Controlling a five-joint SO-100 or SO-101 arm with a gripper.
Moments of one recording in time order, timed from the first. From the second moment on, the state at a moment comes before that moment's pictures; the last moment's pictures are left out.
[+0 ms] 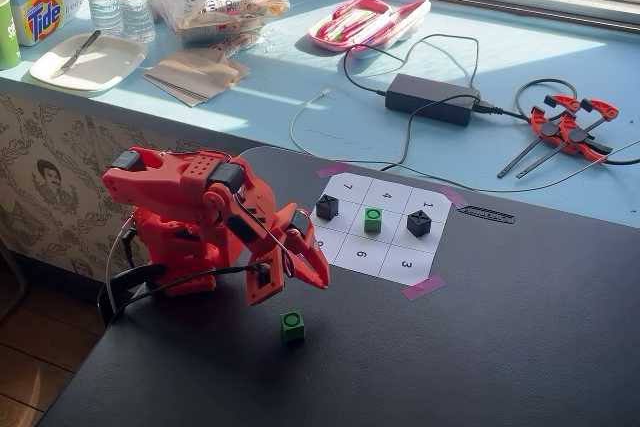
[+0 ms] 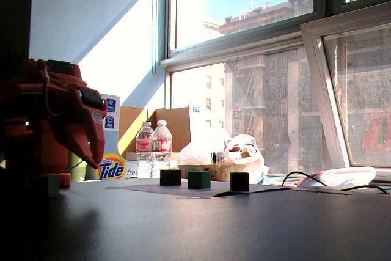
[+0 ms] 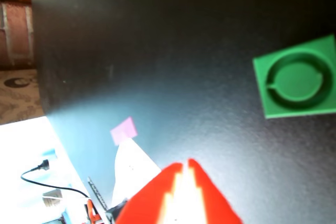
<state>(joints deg) 2.4 189.0 175.3 44.6 -7.5</state>
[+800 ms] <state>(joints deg) 1.3 189.0 175.3 44.6 -8.9</state>
